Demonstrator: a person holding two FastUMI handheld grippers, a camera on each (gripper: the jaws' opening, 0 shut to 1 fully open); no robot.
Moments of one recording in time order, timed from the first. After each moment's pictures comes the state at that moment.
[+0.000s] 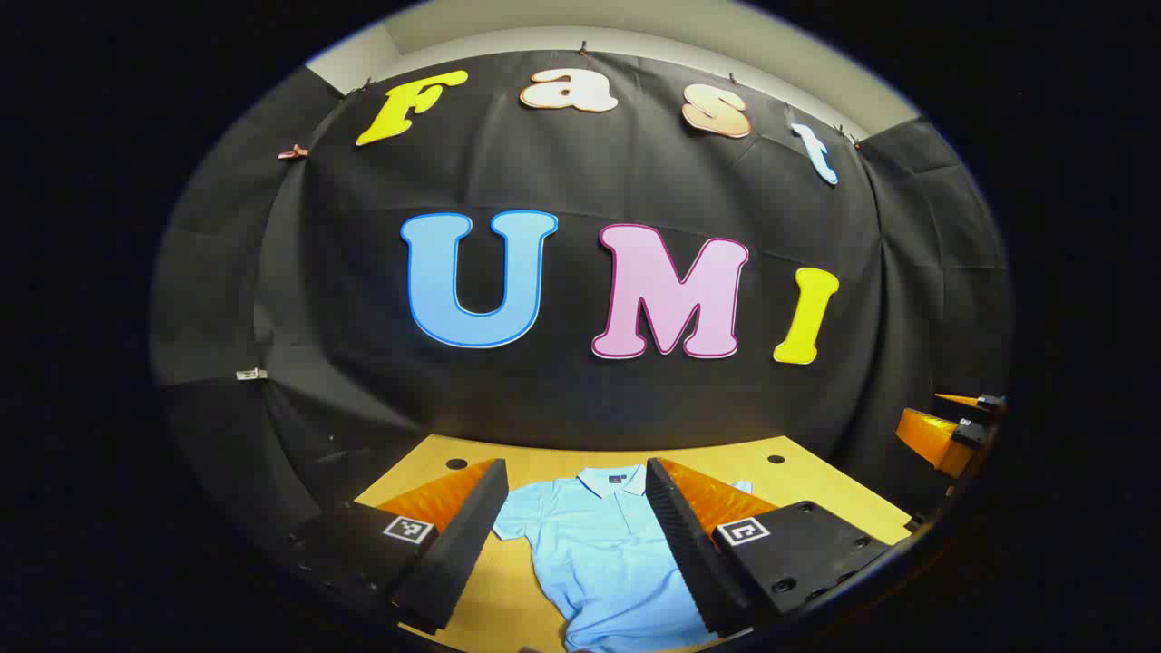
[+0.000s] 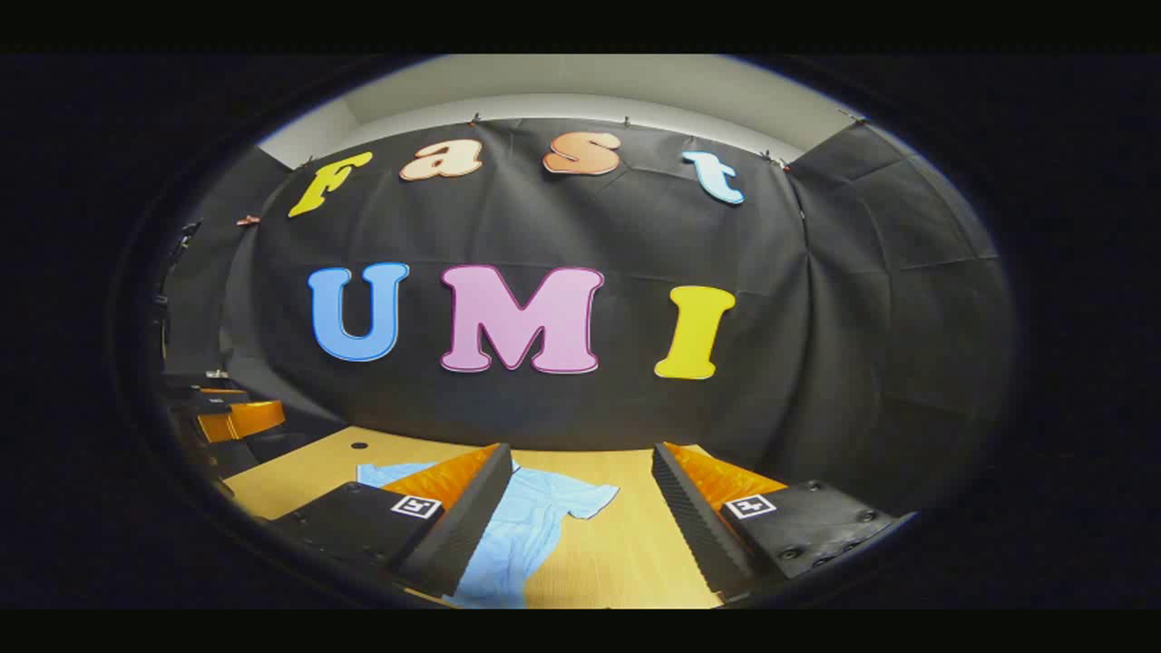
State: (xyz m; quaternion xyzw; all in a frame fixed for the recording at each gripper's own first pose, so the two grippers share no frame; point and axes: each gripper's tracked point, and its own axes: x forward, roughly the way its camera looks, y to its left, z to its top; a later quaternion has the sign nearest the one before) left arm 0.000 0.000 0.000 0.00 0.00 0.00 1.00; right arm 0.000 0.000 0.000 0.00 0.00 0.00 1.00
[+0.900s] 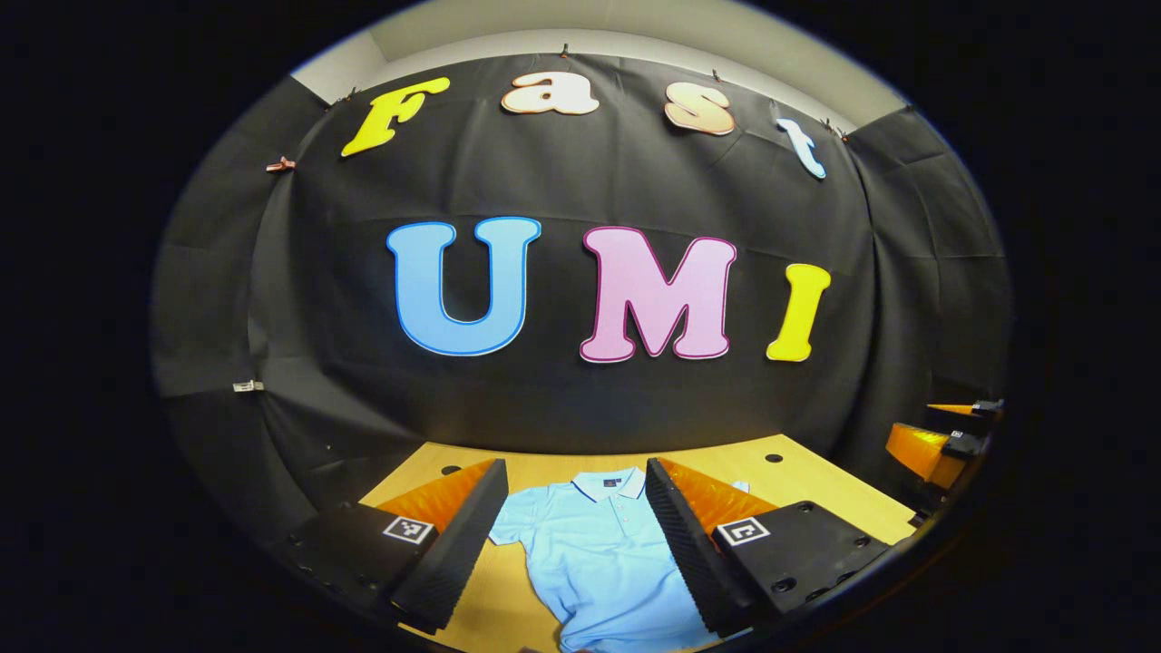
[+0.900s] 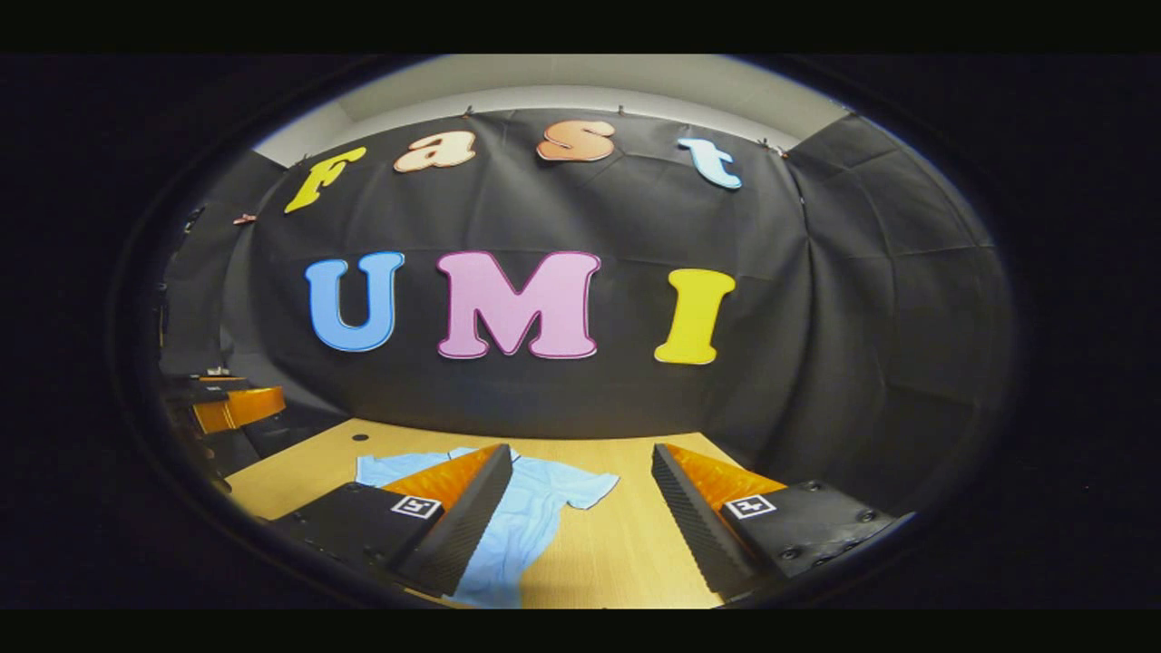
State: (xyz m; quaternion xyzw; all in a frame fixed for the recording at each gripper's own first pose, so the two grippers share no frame) left arm 0.001 -0.016 0.001 0.01 0.00 0.00 1.00; right arm 0.016 -0.008 -0.024 0.00 0.03 0.01 1.00
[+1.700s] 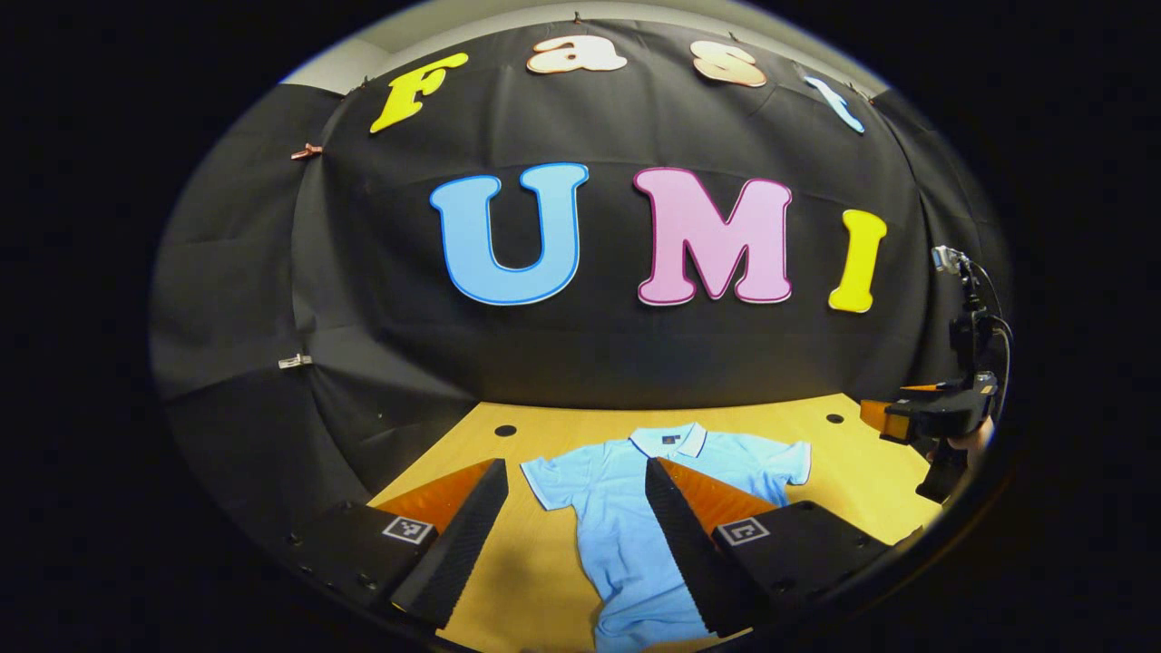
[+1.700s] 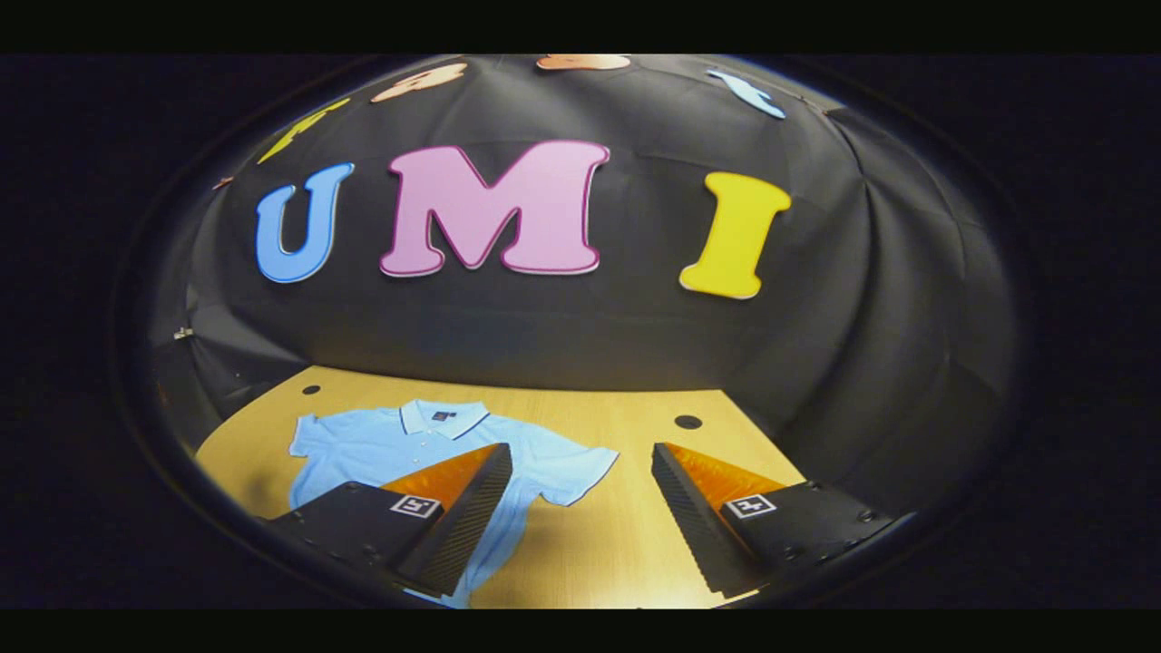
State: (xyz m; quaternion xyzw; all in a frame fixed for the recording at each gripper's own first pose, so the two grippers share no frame) left arm 0.019 0.027 -0.061 0.03 0.08 0.10 0.99; right arm 0.196 -0.023 -0.155 -0.01 0.18 0.01 0.98
